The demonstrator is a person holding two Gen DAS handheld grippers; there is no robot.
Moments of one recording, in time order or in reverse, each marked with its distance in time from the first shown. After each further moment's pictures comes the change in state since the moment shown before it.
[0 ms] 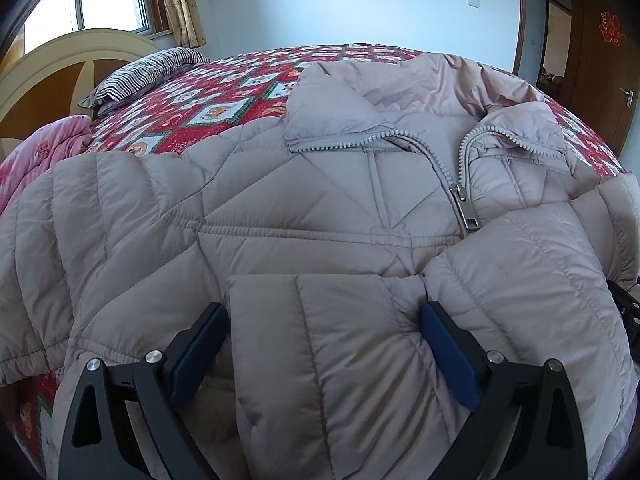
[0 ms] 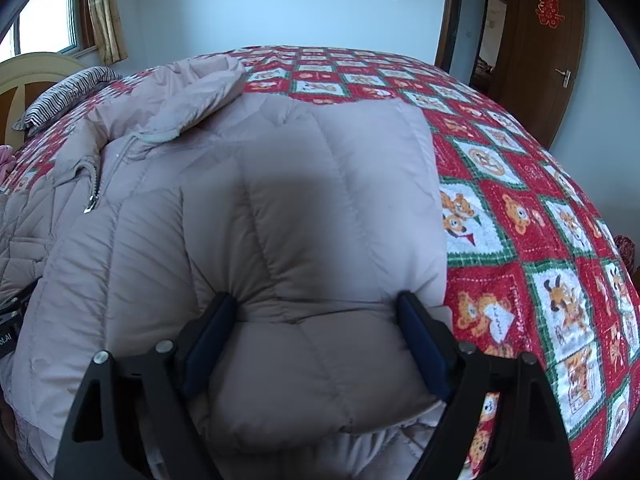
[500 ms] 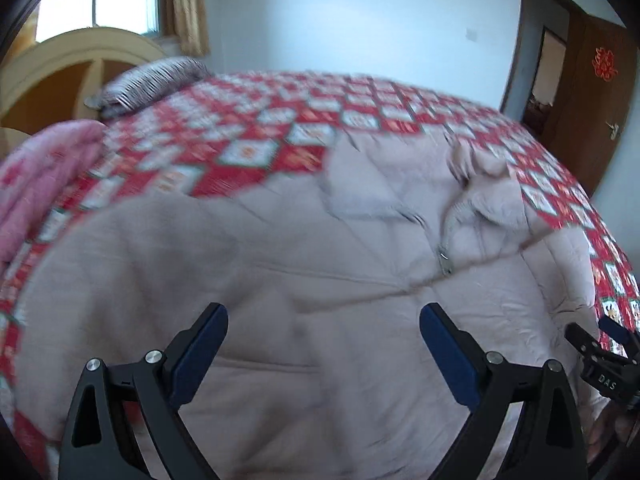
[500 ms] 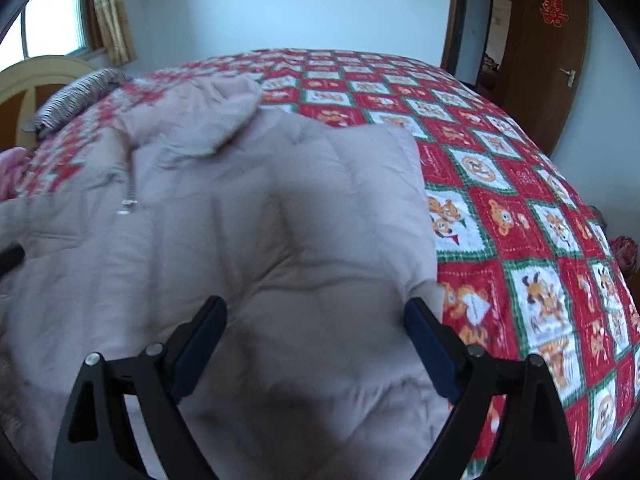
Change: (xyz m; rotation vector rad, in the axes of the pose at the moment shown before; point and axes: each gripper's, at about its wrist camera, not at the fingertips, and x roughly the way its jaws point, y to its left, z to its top) left arm -0.094 0.071 0.029 -0.062 -0.072 -0.067; right arm -0.045 0.002 0.003 -0.006 0.005 0.049
